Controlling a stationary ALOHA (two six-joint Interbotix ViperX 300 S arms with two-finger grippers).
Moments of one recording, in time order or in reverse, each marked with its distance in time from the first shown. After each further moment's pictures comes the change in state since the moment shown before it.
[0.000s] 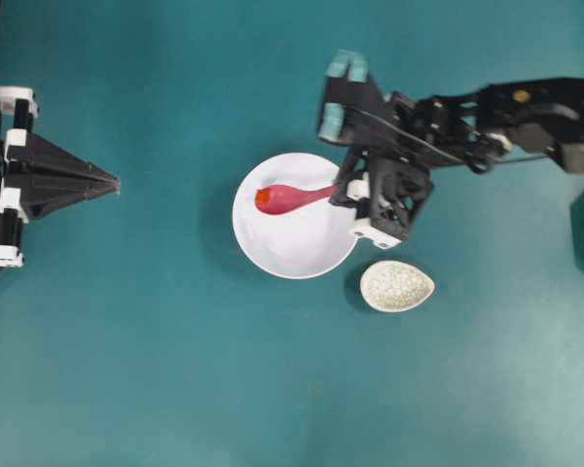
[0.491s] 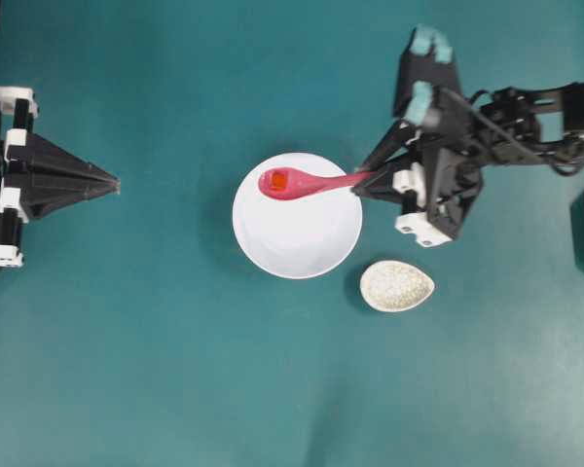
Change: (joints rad) left arm 0.000 0.000 0.000 0.000 0.000 -0.005; right arm 0.018 -0.238 0.103 0.011 -0.084 0.023
